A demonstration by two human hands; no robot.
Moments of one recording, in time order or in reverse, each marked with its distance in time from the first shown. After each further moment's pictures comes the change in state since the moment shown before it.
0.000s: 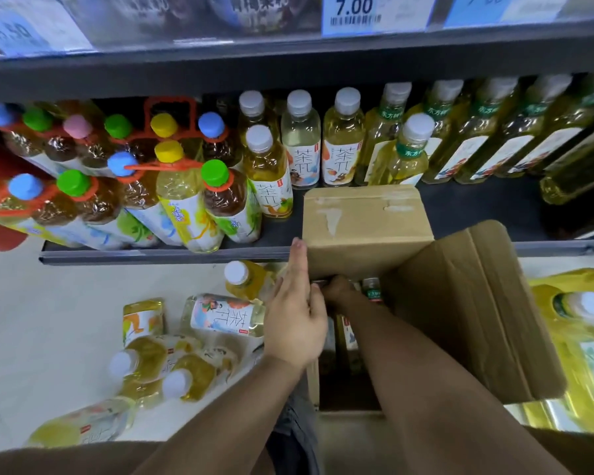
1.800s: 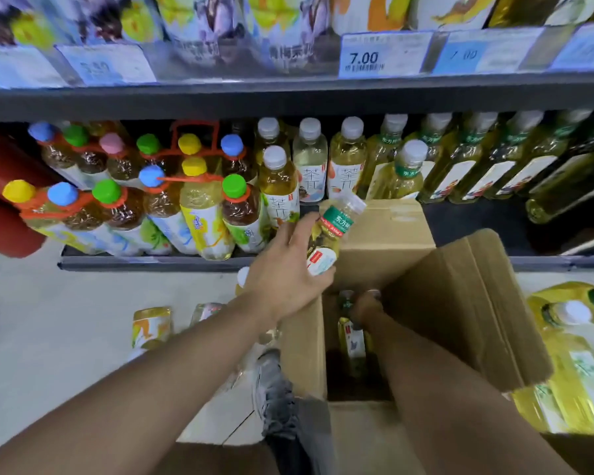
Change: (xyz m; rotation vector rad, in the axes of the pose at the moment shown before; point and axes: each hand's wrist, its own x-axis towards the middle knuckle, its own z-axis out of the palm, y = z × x) left_hand 0.055 0.030 -0.073 0.231 -0.144 0.026; right_hand -0.010 0.029 -0.023 -0.405 0.043 0.093
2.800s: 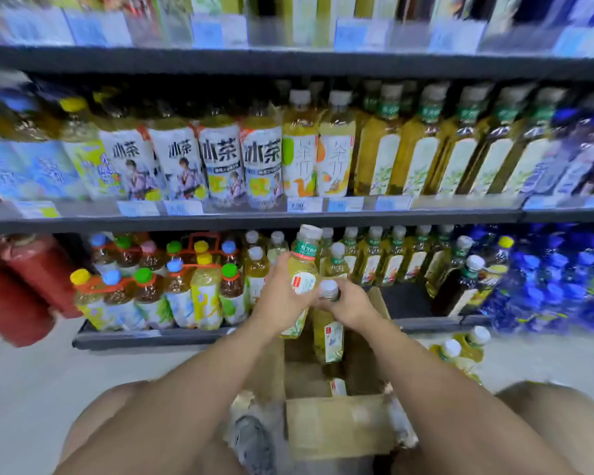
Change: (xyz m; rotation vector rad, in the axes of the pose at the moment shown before) left_hand -0.067 0.108 -0.076 -0.440 0.188 0.140; right_hand -0.241 -0.026 -0.147 0.280 0.515 -0.480
